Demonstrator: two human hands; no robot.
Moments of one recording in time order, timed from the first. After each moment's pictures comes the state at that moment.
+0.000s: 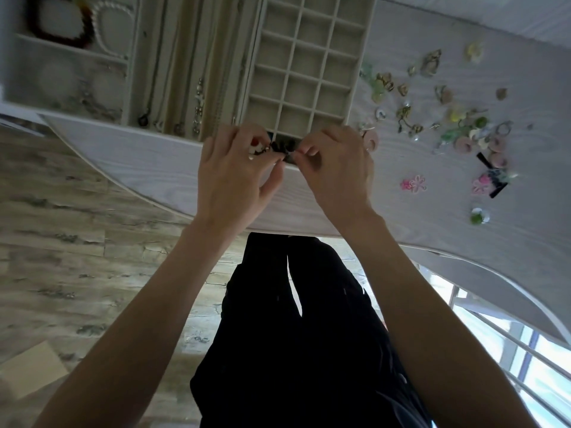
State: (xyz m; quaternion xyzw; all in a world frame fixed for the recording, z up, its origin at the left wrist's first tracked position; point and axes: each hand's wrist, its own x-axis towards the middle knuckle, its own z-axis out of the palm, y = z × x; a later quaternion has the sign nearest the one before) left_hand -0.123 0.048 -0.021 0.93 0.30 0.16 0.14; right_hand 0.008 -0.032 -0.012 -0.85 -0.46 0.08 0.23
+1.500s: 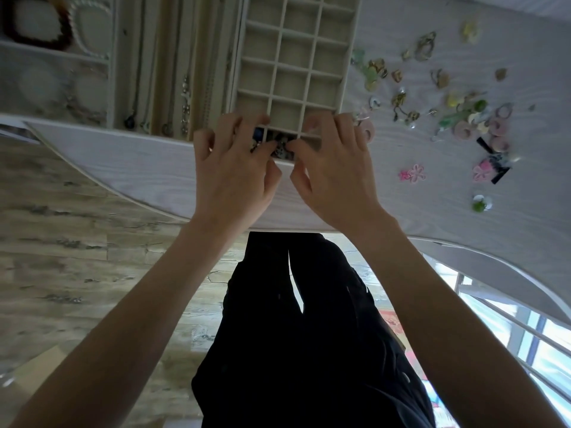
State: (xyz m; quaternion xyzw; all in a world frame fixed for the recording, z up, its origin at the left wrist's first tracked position) left_hand -0.113 0.044 -0.008 0.95 0.30 0.05 0.06; right_hand 0.013 -0.046 -0.004 -0.81 -0.58 0.04 0.06
